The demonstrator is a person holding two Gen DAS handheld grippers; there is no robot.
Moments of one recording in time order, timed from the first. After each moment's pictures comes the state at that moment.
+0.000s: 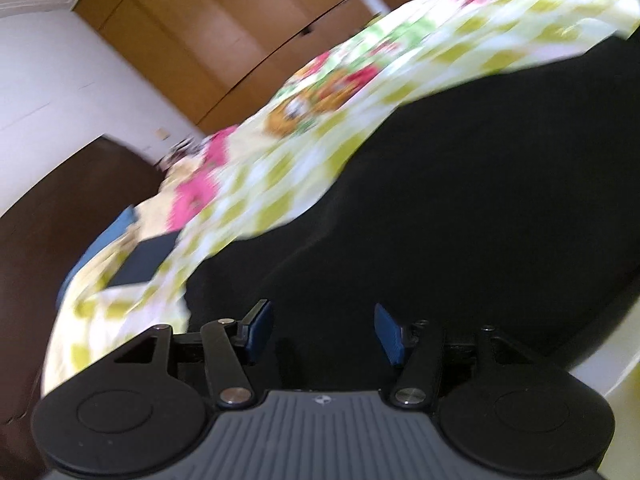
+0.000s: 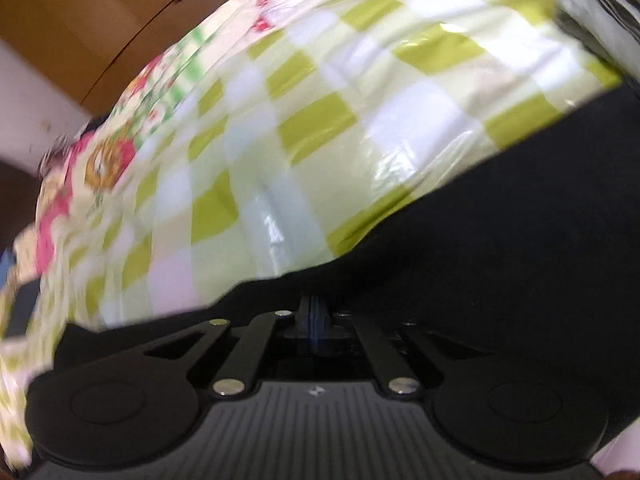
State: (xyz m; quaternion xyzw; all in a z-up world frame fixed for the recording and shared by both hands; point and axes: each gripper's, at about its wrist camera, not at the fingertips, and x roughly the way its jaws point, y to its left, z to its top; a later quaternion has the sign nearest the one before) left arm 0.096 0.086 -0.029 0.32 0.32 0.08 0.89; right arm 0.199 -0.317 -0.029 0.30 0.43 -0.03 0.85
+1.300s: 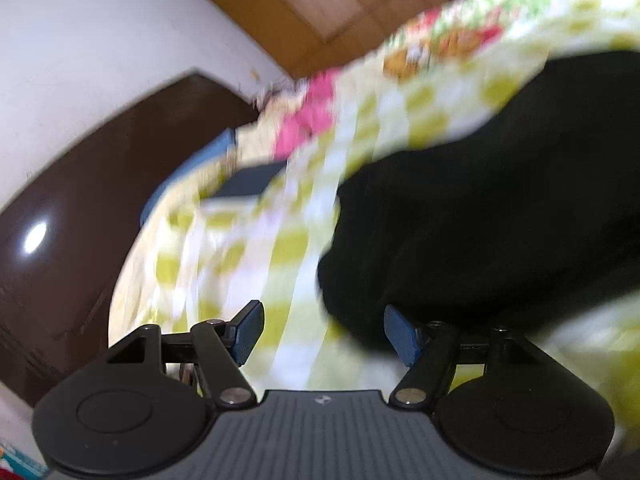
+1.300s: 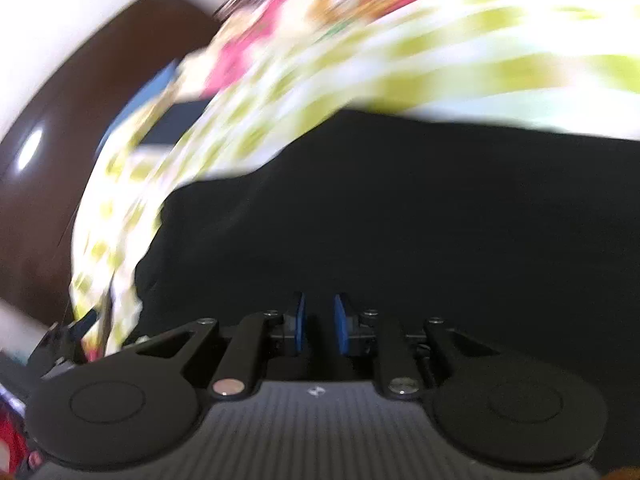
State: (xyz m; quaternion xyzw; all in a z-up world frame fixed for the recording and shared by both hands) left arm 0.056 0.162 -0.002 0.29 0.31 0.20 0.88; right arm 0.169 -0.125 -0.011 0.23 0.46 0.22 0.83
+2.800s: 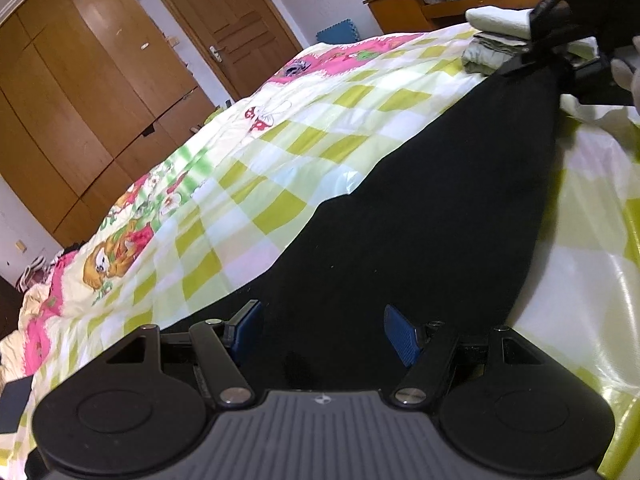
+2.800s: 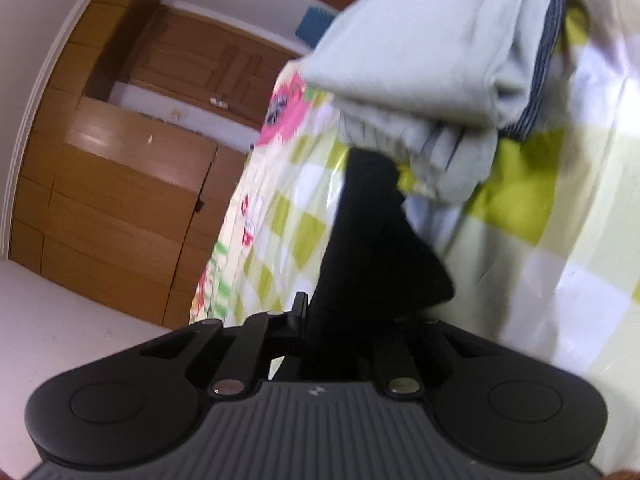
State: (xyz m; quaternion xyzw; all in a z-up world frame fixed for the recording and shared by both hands) left arm 0.103 -0.176 -0.019 0.32 0.27 -0.18 0.89; right arm 0.078 -0.468 -0.068 0.56 0.16 -0.07 0.81
